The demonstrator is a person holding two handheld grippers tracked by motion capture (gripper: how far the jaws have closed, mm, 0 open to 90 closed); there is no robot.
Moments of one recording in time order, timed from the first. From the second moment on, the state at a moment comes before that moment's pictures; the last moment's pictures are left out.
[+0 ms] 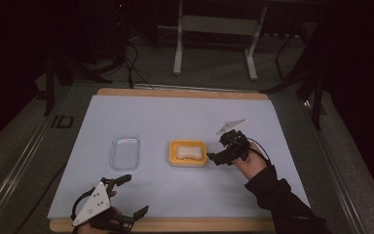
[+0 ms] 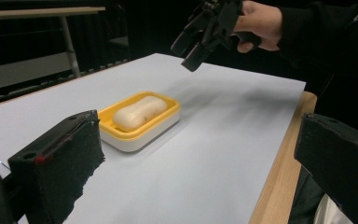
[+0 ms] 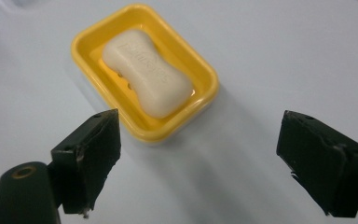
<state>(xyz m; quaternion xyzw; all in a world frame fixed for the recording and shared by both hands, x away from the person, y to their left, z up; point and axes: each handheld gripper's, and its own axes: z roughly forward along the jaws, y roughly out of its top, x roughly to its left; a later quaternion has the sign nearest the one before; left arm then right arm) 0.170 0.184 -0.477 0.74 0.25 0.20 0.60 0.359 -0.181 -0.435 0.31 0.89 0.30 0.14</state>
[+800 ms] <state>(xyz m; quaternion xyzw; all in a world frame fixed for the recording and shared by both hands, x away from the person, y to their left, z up) 0.173 0.181 -0.477 0.74 0.24 0.20 0.60 0.303 -0.227 -0.450 0.34 0.85 0.35 0.18</state>
